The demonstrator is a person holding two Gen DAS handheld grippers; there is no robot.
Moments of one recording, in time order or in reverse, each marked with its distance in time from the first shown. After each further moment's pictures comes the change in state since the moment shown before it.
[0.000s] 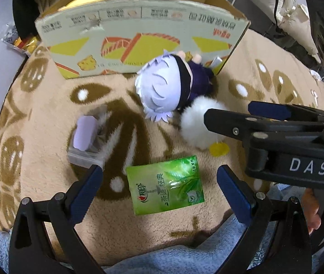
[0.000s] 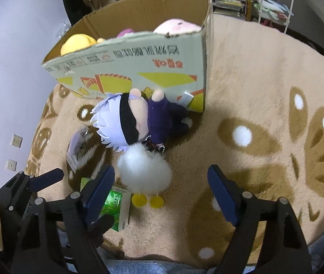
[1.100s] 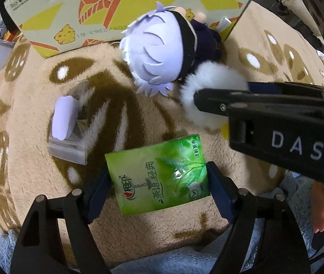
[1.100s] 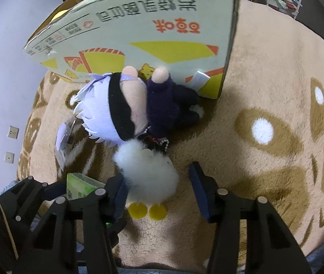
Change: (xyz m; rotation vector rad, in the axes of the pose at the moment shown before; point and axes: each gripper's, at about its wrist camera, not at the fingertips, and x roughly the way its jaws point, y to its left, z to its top) left arm 0.046 -0.009 -0.001 0.033 0.142 0.016; right arm 0.031 0.005 0.004 -0.012 0.100 -0.006
